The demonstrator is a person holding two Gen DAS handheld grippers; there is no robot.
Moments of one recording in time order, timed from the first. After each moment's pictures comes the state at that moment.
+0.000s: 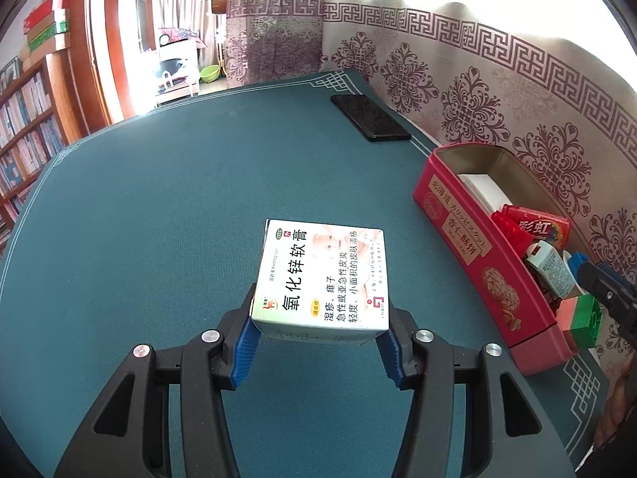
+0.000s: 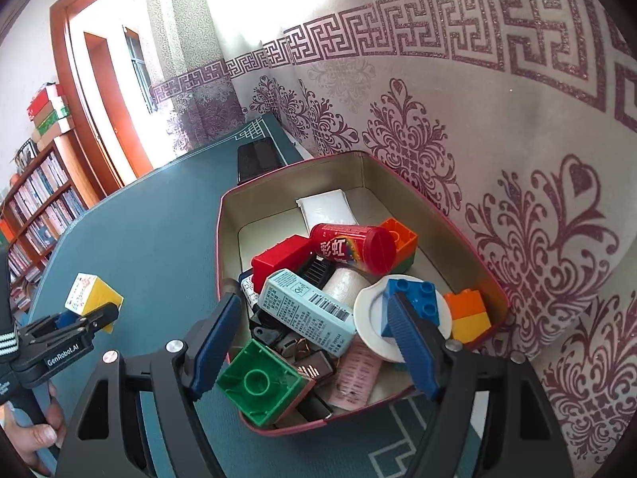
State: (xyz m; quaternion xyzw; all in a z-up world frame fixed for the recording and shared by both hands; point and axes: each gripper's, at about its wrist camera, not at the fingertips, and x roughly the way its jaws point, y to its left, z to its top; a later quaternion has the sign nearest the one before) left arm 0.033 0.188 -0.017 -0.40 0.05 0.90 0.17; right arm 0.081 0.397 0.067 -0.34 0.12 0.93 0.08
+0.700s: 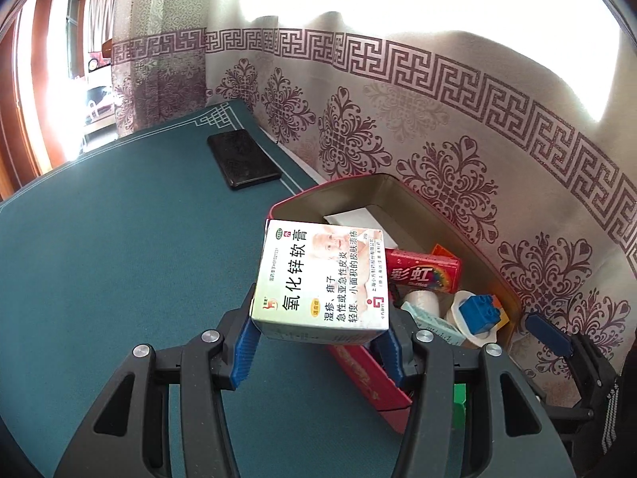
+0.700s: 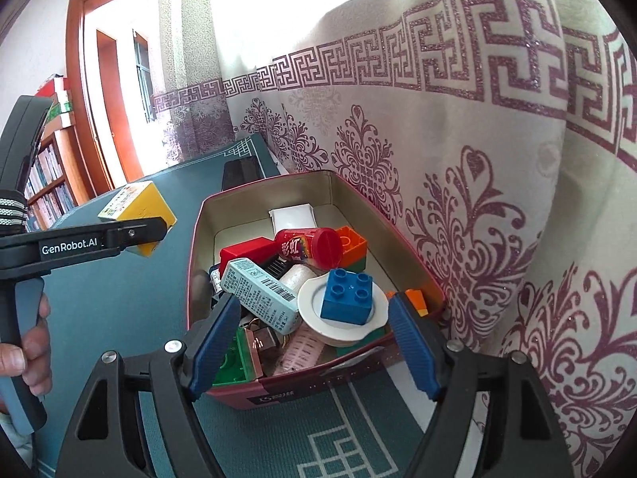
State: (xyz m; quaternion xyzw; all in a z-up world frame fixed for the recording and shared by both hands) left arm 0.044 0.288 0.013 -0.37 0.06 0.88 0.31; right arm 0.120 0.410 0.066 -0.29 0.08 0.95 0.10
